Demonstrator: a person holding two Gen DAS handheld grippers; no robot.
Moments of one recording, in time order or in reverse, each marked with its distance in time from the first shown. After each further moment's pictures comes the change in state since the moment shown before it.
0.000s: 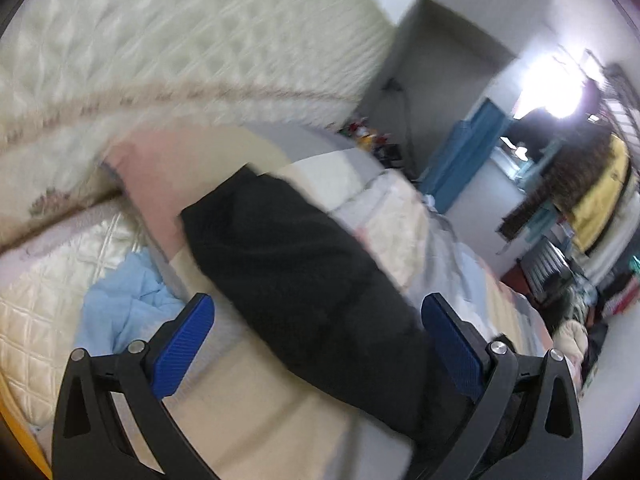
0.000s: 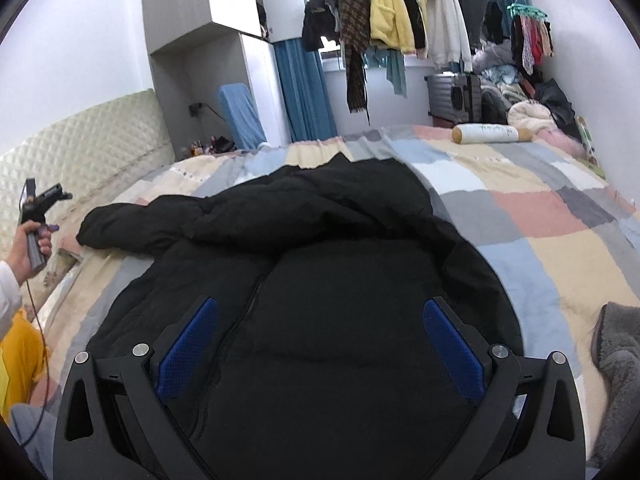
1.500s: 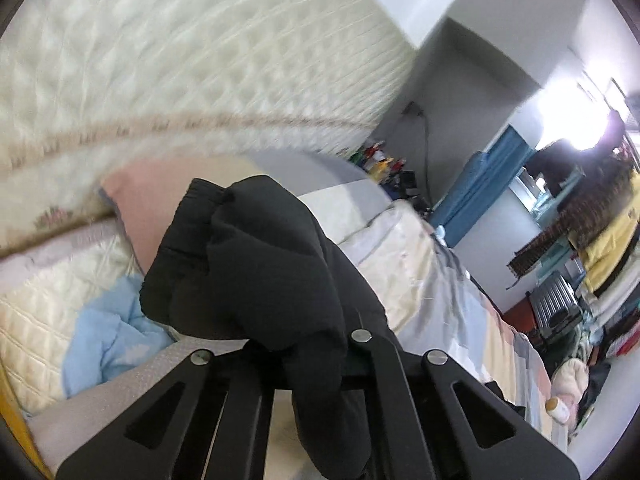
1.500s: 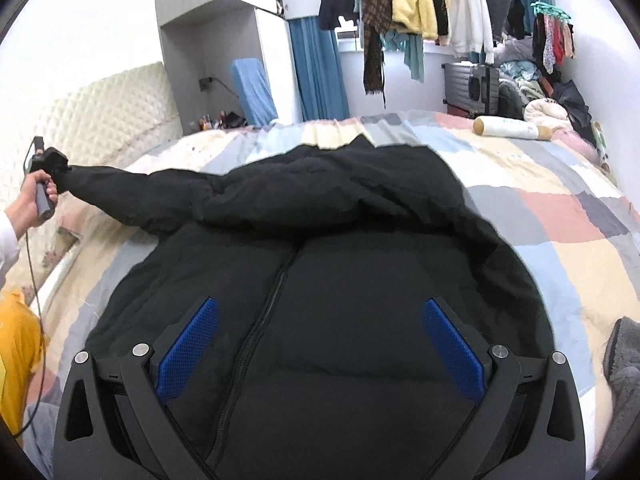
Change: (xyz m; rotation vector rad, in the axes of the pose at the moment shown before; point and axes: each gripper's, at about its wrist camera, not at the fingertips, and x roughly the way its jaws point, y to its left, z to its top) left arm -0.019 -0.067 0.055 -0.042 -0.068 0.068; right arm 0.014 0.023 0.016 -0.048 0.038 0.016
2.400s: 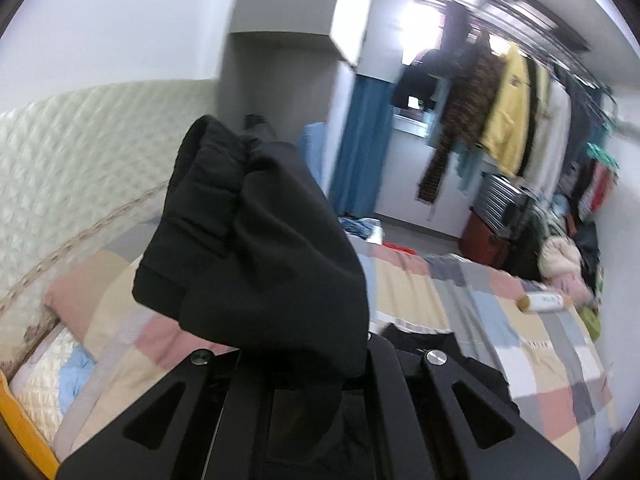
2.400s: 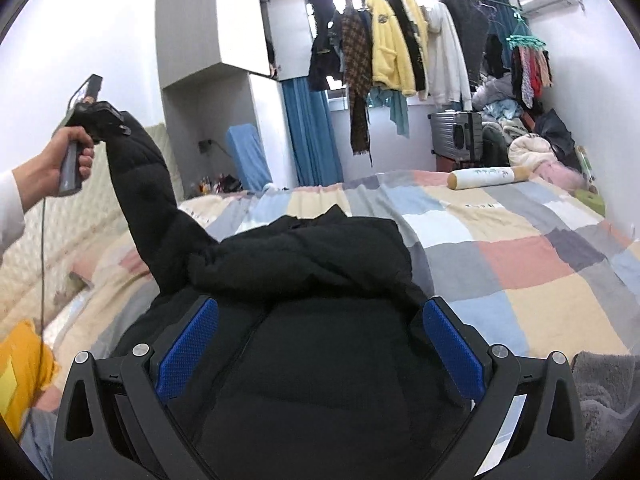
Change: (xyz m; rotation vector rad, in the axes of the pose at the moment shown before) left arm -0.117 -0.283 -0.099 0.513 -0.041 -0.187; right arm -0.075 -0.067 0.020 0.039 -0.206 0.014
